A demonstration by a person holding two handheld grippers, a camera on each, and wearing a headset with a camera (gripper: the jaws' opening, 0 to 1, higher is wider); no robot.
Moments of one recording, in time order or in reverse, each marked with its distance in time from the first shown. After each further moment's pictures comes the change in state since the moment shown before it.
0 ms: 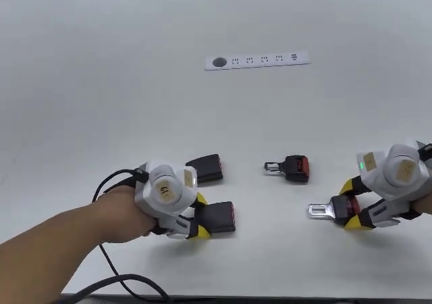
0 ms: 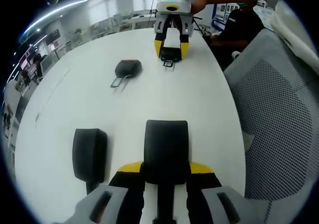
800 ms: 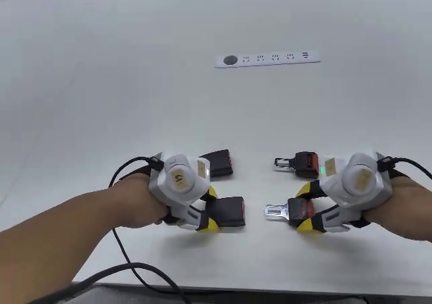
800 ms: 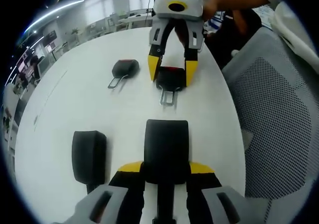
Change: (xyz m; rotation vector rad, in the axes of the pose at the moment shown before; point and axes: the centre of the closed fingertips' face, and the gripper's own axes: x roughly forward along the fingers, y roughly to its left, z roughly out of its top) left arm 0.002 0.001 -0.001 0.018 0.013 -0.018; right arm 0.050 0.020 0.100 0.001 -0.212 -0.016
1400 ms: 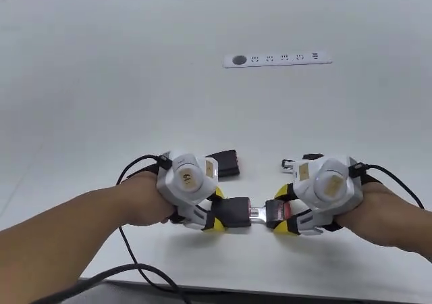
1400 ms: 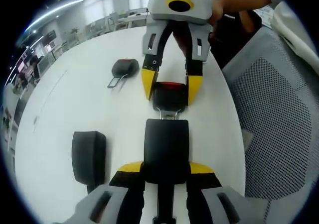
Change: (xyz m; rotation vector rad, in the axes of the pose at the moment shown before) left arm 0.000 0.001 -0.001 0.000 0.011 -0.001; right arm 0.028 0.006 0.036 -0.066 -0.005 0.019
